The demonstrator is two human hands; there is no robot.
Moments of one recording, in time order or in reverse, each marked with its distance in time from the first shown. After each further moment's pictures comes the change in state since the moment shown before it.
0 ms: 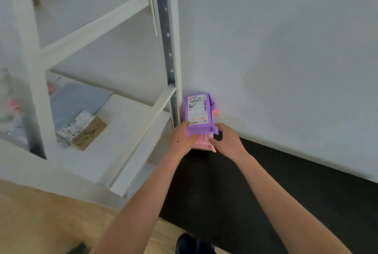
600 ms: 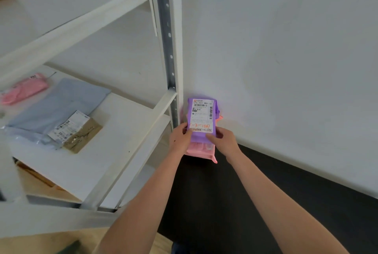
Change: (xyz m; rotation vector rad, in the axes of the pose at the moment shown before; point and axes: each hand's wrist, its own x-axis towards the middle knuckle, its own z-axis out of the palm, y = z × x) left_hand 0.062 -0.021 0.021 -0.213 0.027 -0.180; right_hand 0.069 0.017 0.024 0.334 -0.025 0.210
